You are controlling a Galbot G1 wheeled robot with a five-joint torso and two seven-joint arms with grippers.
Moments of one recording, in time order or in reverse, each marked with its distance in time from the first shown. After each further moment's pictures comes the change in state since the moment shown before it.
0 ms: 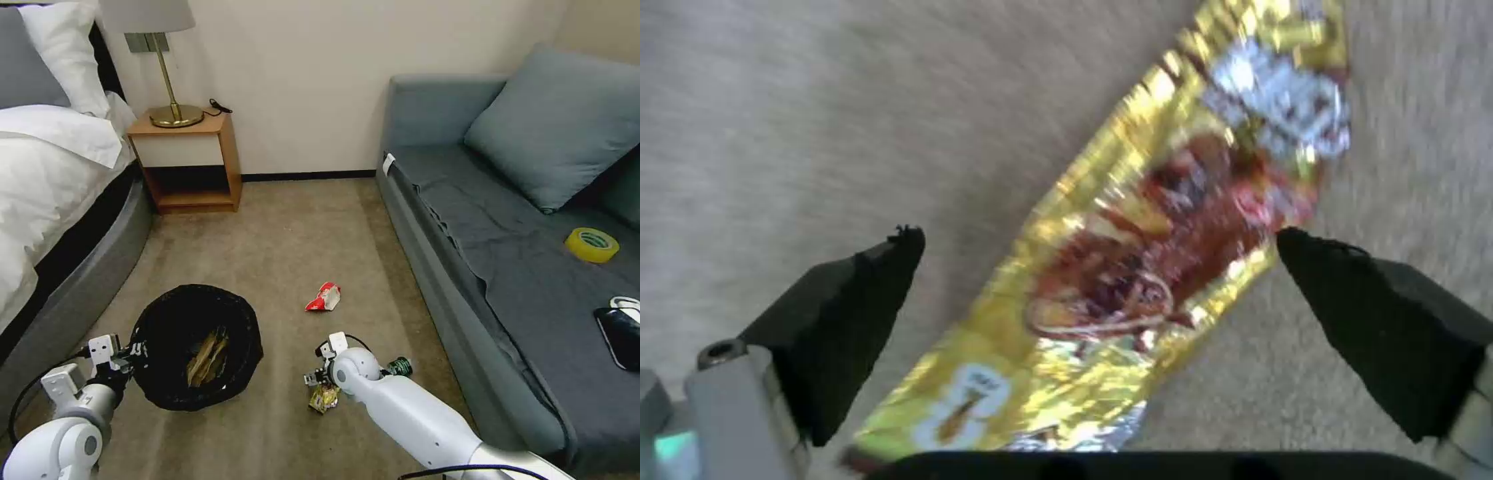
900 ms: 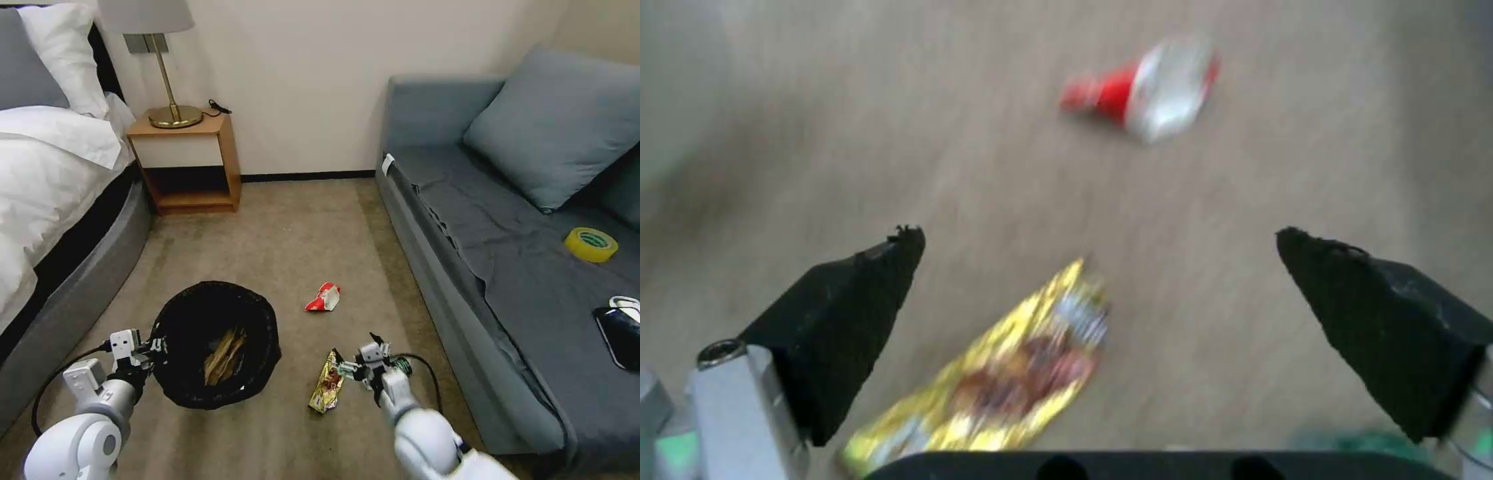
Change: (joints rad) left arm 0.008 -0.018 0.044 -0.055 0.030 0.015 -0.014; right arm -0.340 -0.319 0.161 0.605 -0.429 0.293 -0.160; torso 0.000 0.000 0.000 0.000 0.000
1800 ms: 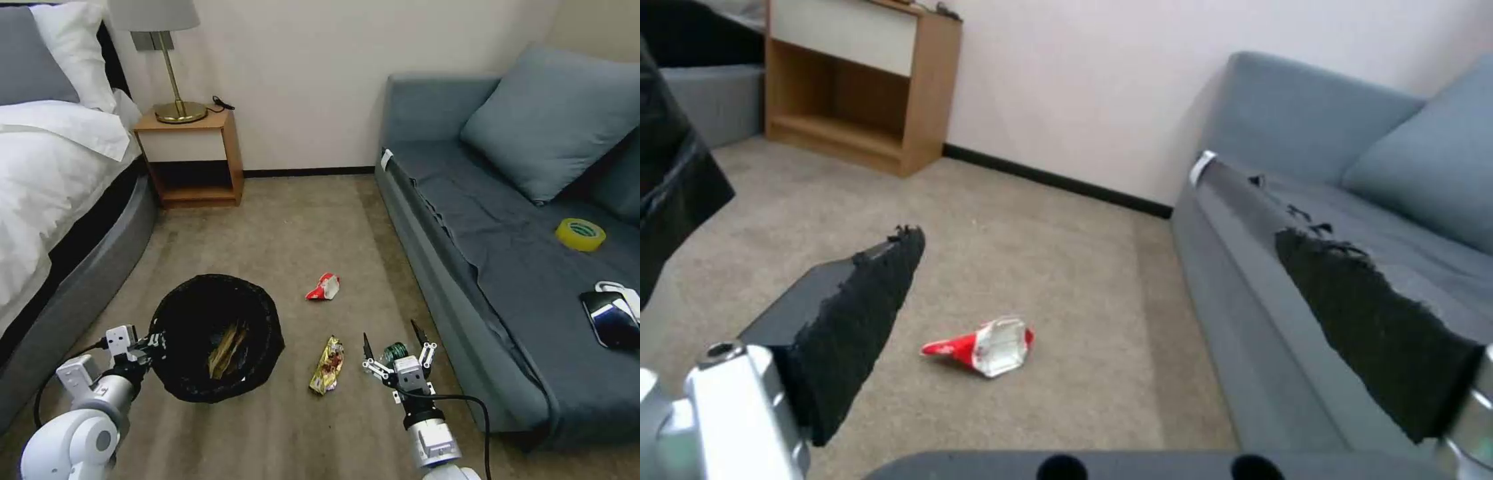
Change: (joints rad) left arm -0.009 0.015 0.018 -0.027 -0.109 0.019 -0.056; right arm -0.596 0.283 0.471 0.267 -0.778 0.588 -0.127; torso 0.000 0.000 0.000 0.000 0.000
